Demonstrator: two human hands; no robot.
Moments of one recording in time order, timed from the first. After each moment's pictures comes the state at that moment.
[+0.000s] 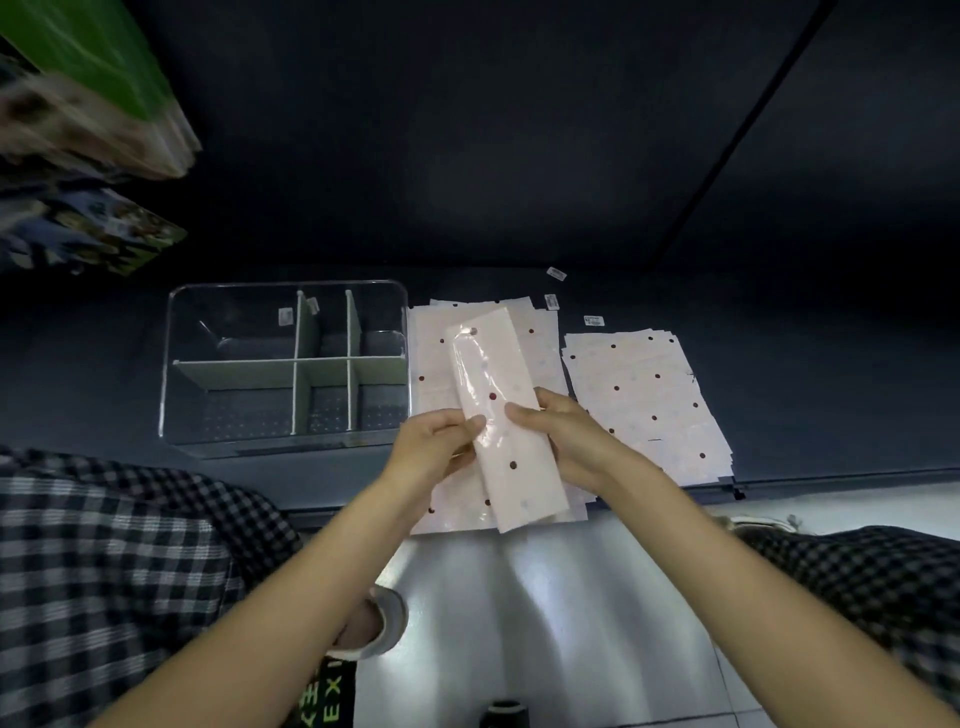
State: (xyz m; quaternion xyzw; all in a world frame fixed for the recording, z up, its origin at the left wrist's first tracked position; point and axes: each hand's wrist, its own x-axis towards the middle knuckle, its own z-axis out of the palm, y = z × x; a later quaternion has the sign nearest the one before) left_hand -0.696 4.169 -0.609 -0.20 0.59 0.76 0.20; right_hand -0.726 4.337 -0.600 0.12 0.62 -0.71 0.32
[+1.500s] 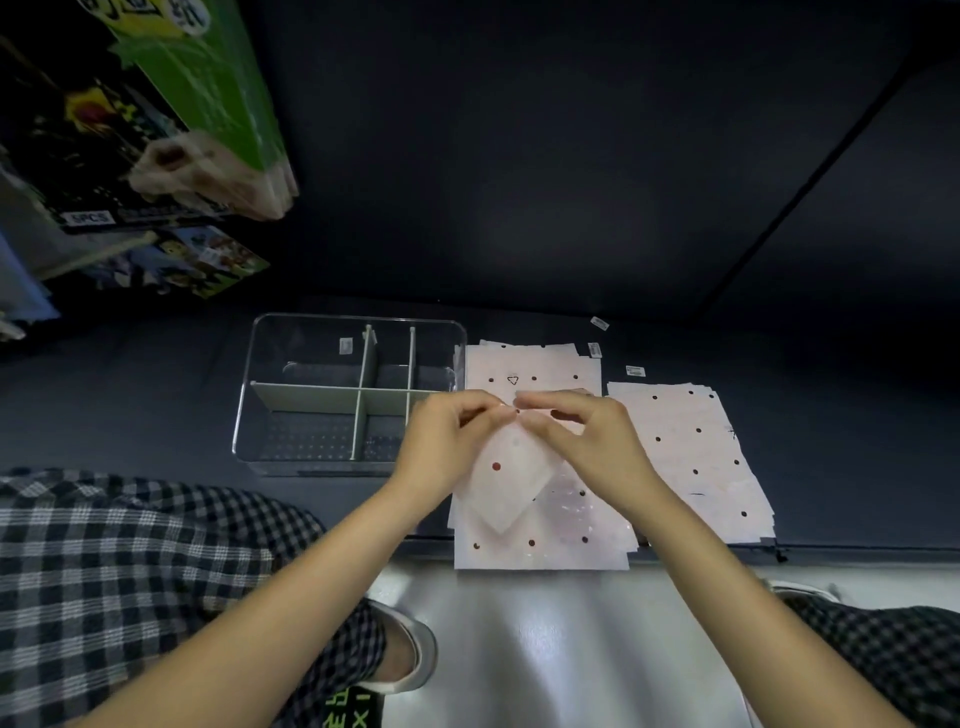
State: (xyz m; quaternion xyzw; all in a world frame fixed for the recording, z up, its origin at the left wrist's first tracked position) left_hand -0.703 4.118 -0.545 -0.02 0.80 0.61 -0.01; right_hand -0.716 4.283 -0.528 -0.11 0.86 -0.49 0.06
